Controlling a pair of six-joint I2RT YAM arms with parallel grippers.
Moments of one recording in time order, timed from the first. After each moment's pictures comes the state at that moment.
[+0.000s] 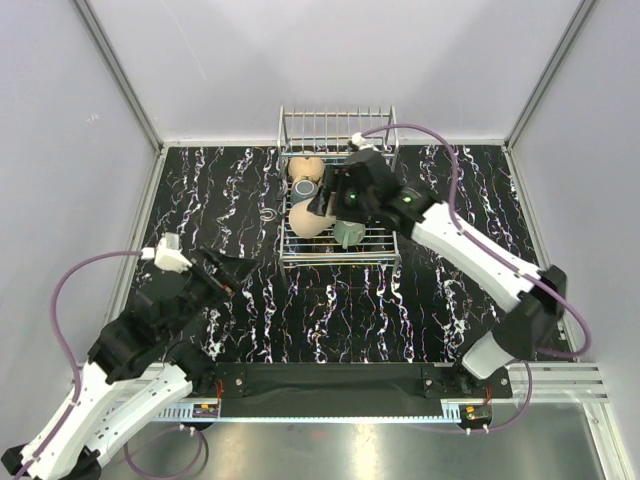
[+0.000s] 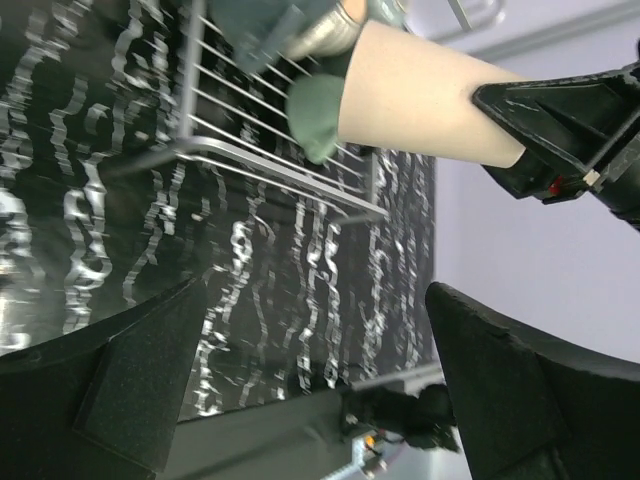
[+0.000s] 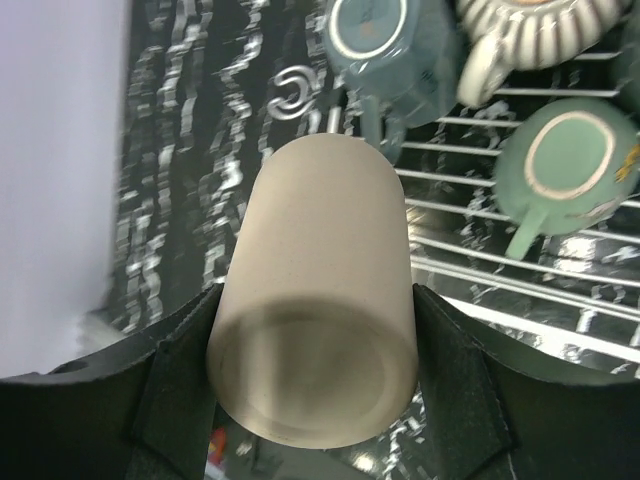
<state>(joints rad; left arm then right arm) -0.68 0.40 0.77 -0.75 -0.22 -1.12 0.75 1.56 1.54 -0.60 0.05 0.76</state>
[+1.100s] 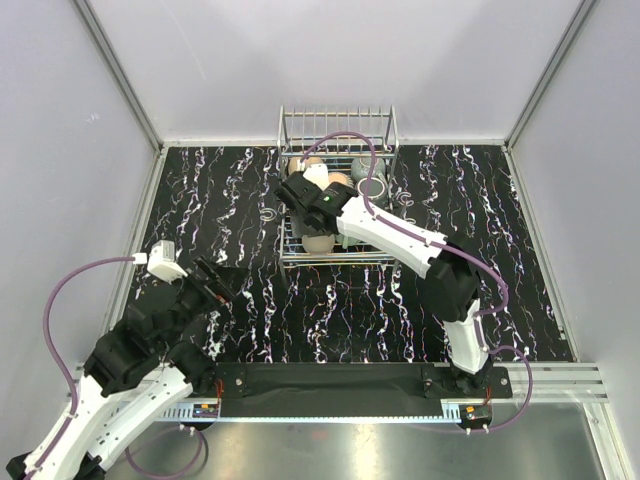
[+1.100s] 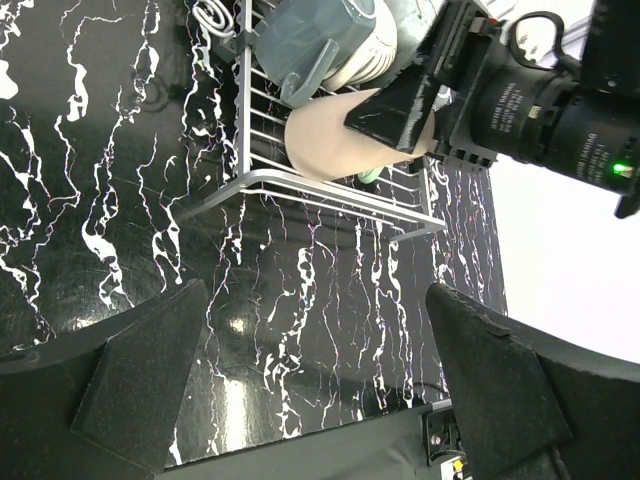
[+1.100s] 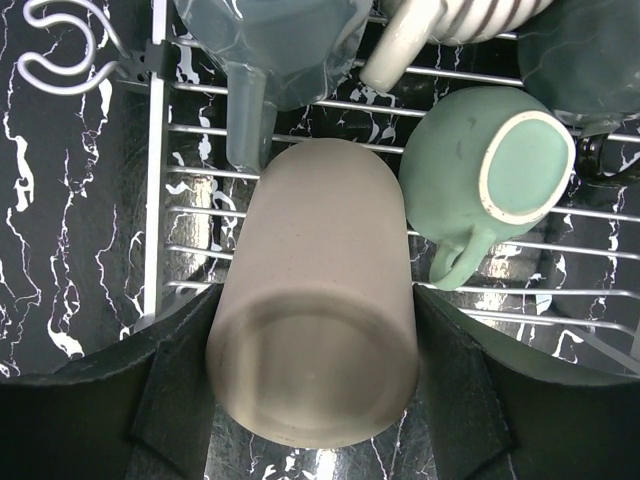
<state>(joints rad) -0.68 0.28 0.72 -0.79 -0.30 -0.92 0.92 2.03 1.91 -0.92 0.47 0.66</state>
